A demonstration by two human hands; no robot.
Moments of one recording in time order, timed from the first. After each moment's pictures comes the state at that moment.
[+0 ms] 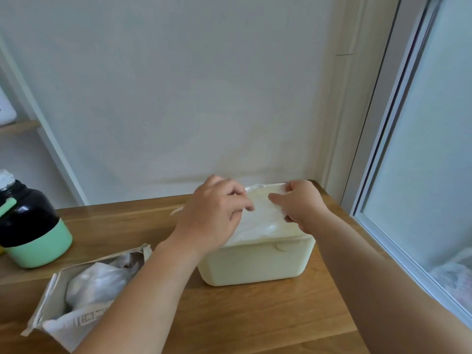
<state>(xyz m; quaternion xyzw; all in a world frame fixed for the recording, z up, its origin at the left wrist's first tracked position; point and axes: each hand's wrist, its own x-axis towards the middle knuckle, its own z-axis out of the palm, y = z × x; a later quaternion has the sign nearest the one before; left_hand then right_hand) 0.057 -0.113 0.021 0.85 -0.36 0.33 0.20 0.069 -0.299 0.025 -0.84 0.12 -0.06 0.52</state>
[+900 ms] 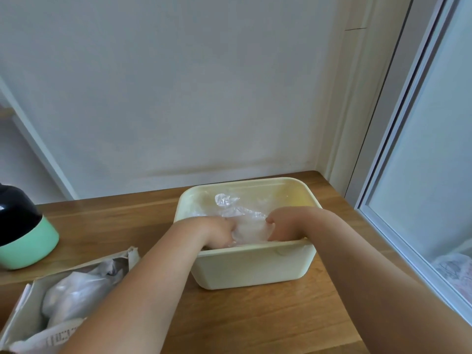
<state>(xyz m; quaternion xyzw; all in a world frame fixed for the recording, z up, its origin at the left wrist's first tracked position) 0.107 -0.134 -0.003 0.94 -0.18 -0.29 0.00 0.094 -0.302 0.004 -0.96 -0.04 0.27 0.09</state>
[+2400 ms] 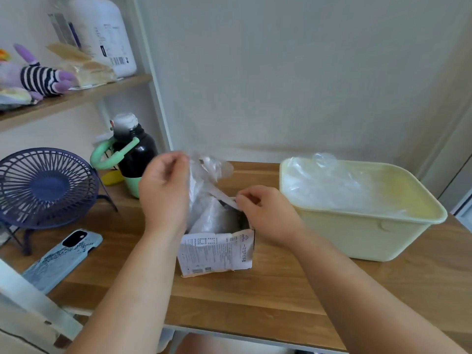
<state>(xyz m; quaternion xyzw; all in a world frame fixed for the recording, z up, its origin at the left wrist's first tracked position) -0.012 0.044 0.002 0.65 0.09 0.39 0.64 0.018 -0.115 -0.014 -0.87 -0.20 0.02 0.46</state>
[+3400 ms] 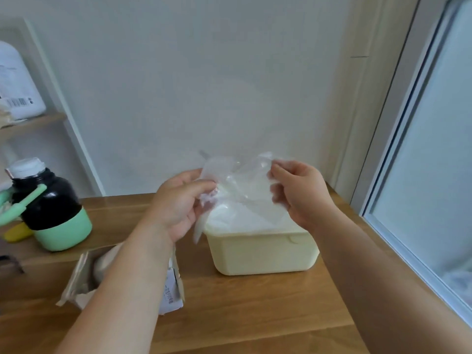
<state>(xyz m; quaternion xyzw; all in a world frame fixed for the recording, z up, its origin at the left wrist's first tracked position) 0.035 -0.070 0.049 0.59 0.02 0.00 0.80 0.034 -0.257 0.054 -0.64 0.02 -0.10 0.76</state>
